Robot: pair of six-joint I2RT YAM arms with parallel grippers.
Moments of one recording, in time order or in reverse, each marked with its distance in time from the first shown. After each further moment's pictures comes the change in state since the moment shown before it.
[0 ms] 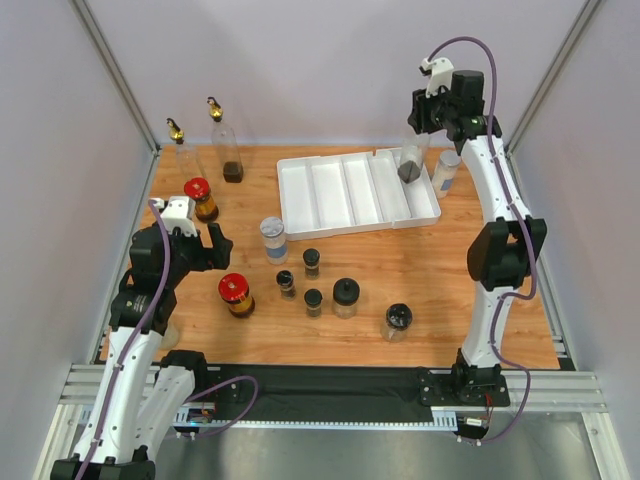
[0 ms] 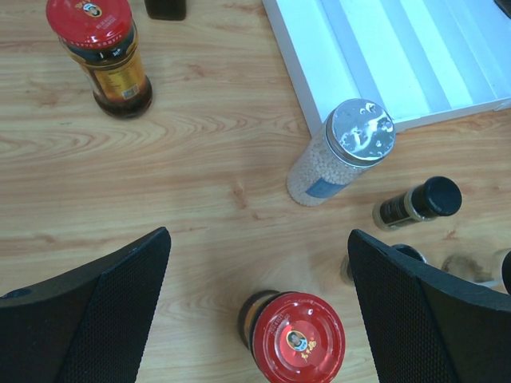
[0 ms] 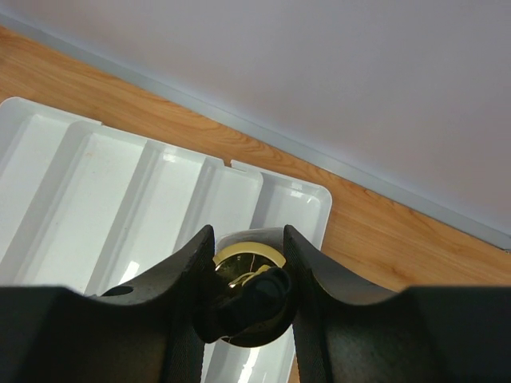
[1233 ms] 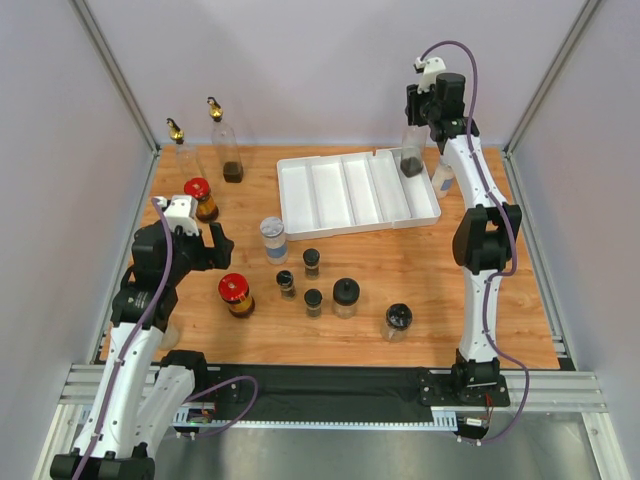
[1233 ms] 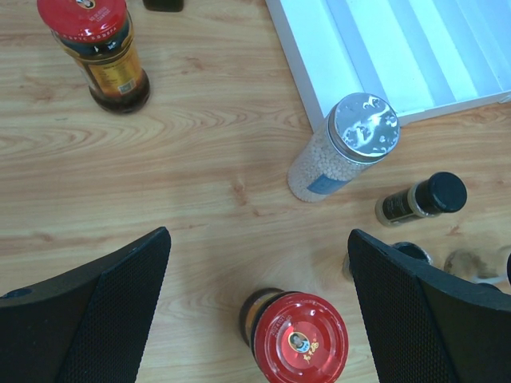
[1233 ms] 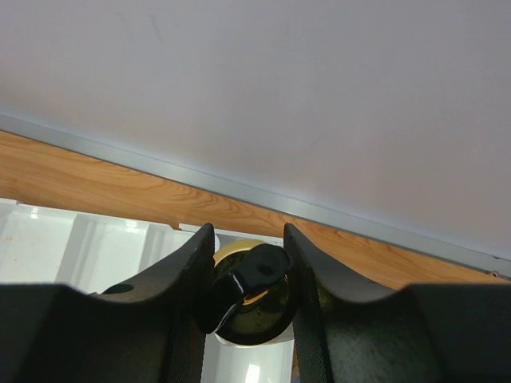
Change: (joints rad) left arm 0.000 0.023 0.000 0.001 0.005 0.008; right arm 0.020 0.251 0.182 0.180 0.169 0.050
